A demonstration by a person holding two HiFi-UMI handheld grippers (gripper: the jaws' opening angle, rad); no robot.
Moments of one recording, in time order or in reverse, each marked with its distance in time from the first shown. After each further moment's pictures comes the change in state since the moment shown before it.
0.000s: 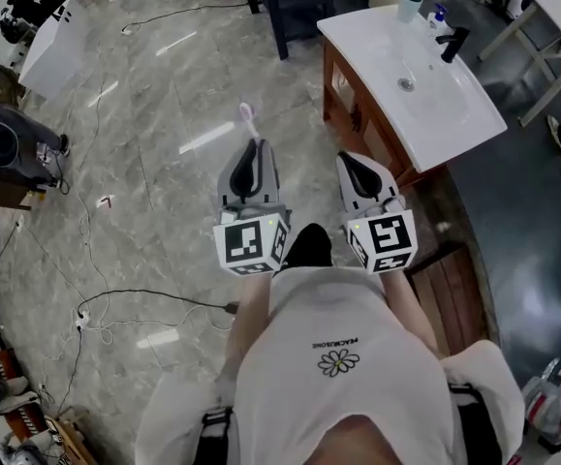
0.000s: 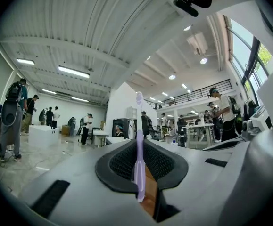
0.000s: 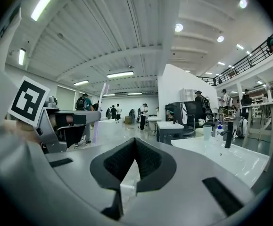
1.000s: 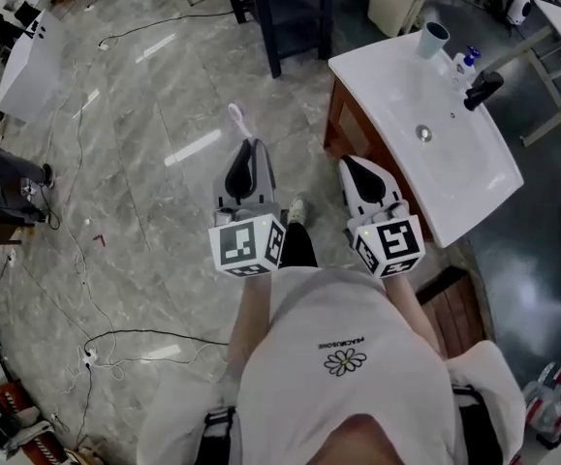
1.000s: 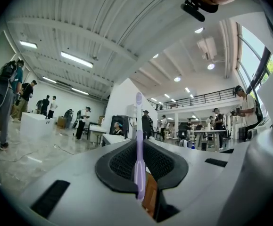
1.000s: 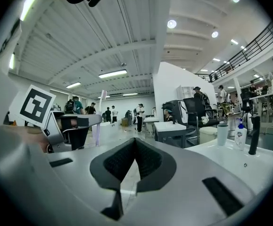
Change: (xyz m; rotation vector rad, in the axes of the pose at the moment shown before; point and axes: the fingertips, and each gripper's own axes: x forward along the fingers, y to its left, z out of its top) left arm 0.213 0.115 -0.024 -0.104 0.006 -0.029; right arm 0.209 -0.077 0.016 0.068 -0.016 -0.031
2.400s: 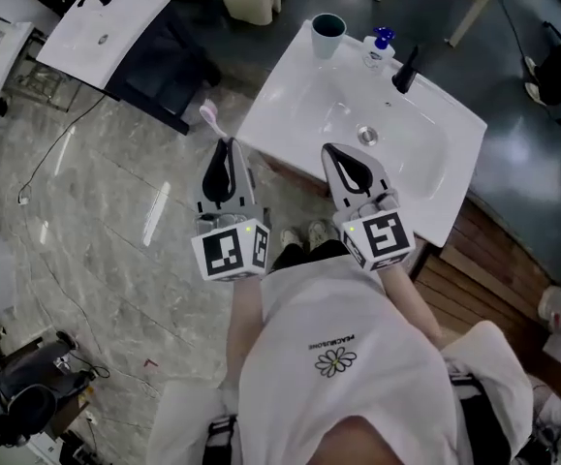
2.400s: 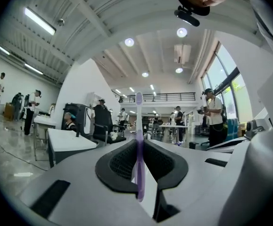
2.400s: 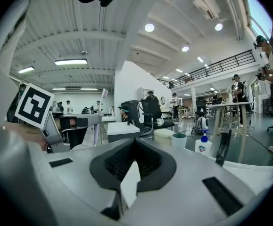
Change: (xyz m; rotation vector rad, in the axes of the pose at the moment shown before) left arm 0.308 -0.100 -0.026 0.040 0.085 -0.532; right arm 0.100 -0.227 0.018 0.045 0.026 -0.538
